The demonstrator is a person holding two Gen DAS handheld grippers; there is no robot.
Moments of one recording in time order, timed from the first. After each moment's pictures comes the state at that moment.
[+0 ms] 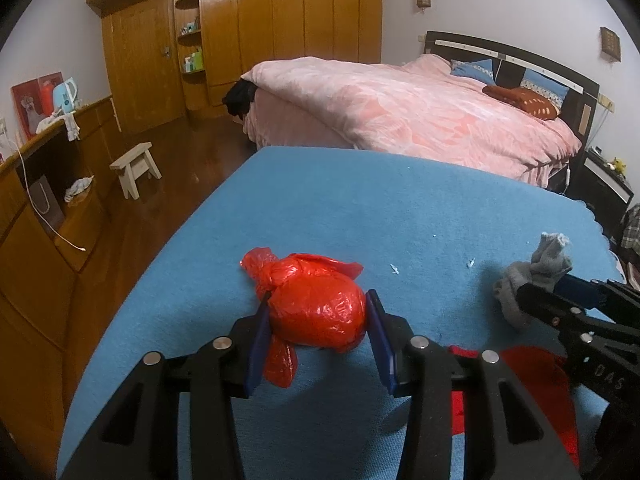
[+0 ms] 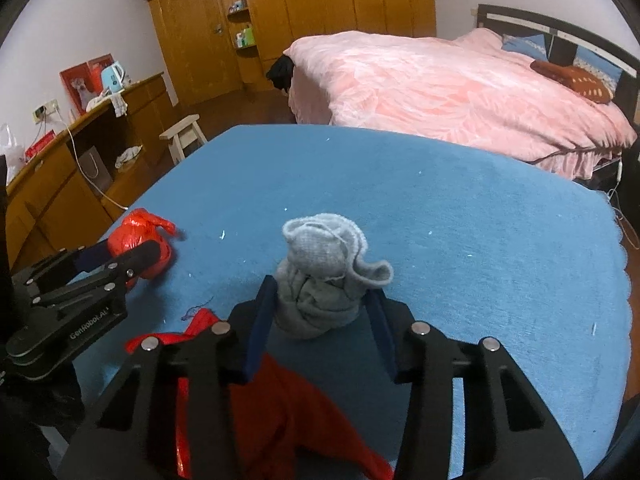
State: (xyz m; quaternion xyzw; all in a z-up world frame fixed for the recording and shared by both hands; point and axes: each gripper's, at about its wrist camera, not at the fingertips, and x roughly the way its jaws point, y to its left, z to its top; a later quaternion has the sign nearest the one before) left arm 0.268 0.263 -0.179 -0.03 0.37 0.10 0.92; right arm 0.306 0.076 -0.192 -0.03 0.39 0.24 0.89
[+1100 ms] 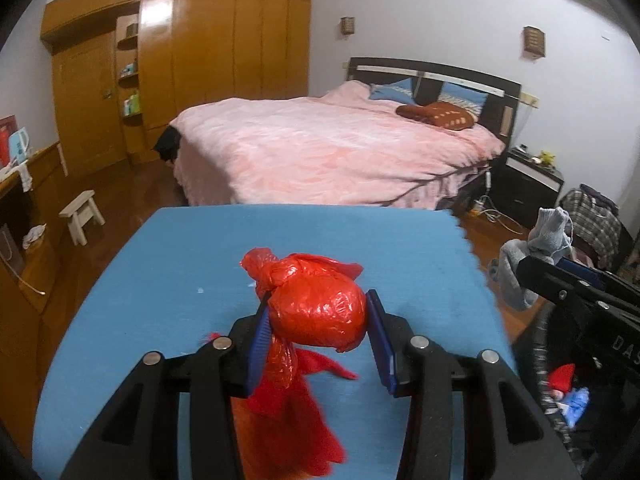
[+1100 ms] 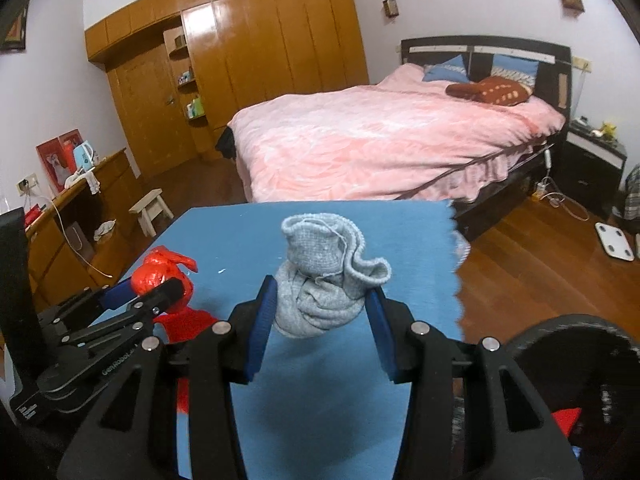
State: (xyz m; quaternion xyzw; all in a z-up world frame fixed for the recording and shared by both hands) left arm 0.211 0.085 -0.095 -0.01 0.31 -0.02 0.95; right arm 0.210 -0.102 -0.091 0.04 0.31 0.15 0.94
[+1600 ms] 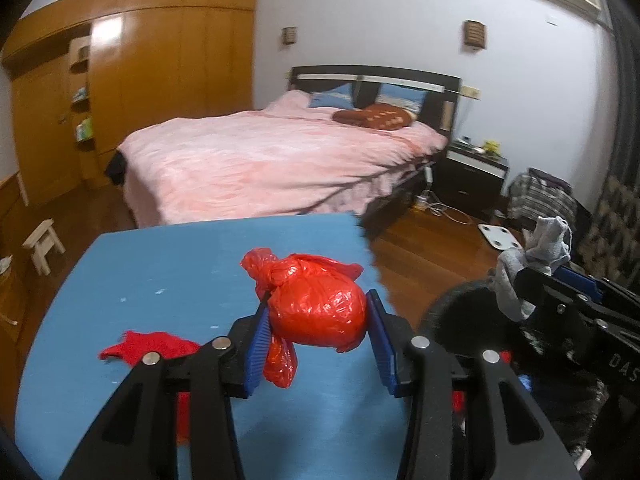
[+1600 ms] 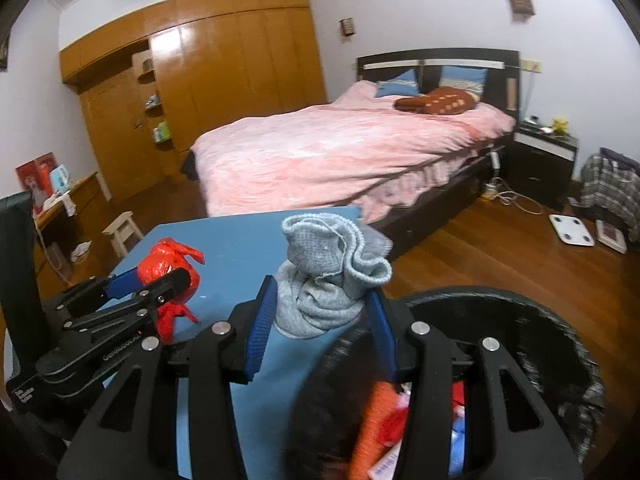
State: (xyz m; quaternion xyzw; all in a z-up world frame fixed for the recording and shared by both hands) left arm 0.171 -0.024 -0.072 0.01 0.30 -0.12 0.95; right arm 0.127 -0.211 -0.070 0.06 0.29 0.08 0.95
